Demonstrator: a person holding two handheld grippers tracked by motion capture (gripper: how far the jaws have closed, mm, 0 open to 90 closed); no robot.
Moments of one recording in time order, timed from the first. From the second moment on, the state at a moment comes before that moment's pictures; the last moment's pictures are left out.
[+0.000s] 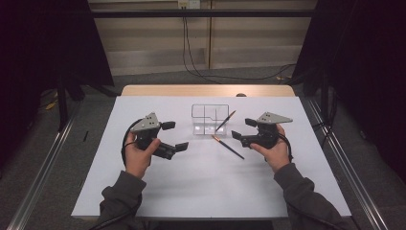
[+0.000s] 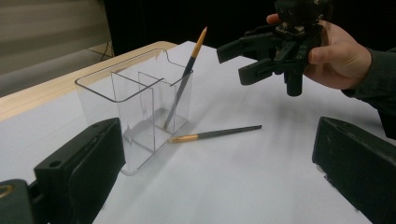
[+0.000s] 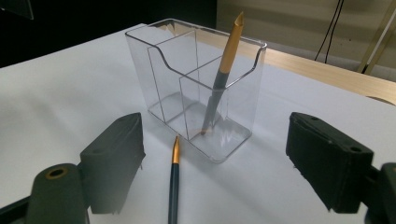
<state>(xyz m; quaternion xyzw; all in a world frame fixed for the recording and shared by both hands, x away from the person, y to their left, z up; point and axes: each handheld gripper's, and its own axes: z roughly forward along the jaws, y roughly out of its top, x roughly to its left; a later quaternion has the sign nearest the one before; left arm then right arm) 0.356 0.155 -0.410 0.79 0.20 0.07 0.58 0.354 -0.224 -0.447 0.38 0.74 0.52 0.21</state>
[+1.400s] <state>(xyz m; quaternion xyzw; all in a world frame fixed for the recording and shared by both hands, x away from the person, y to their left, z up) 0.355 0.156 -0.406 0.79 0.20 0.07 0.58 0.356 -0.226 -0.437 0.40 0.80 0.42 0.16</state>
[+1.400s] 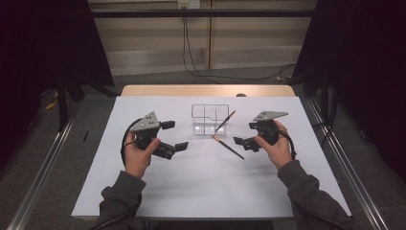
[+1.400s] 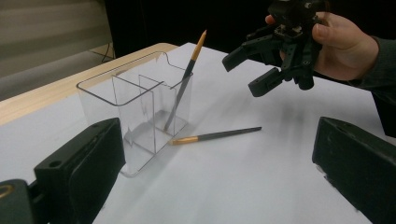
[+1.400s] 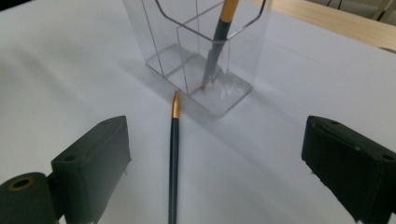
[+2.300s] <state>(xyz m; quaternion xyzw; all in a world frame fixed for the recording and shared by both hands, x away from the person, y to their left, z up) 0.356 0.159 -0.405 0.78 0.20 0.07 0.58 0.365 -0.209 -0.435 0.39 0.84 0.35 0.13</state>
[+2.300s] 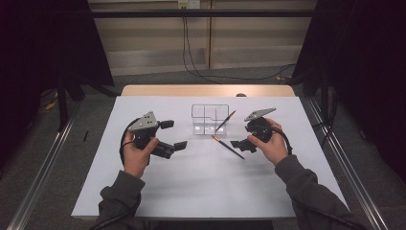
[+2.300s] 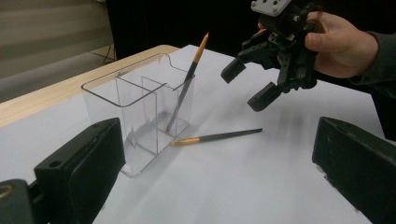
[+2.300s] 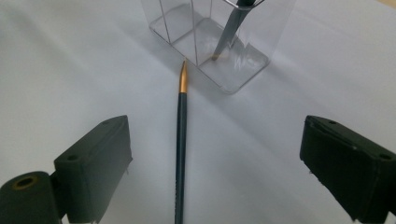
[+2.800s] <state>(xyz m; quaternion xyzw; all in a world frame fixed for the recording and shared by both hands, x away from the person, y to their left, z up) 0.356 0.160 -0.406 0.78 0.20 0.07 0.58 0.372 -0.196 -0.432 0.37 0.88 0.29 0.10</state>
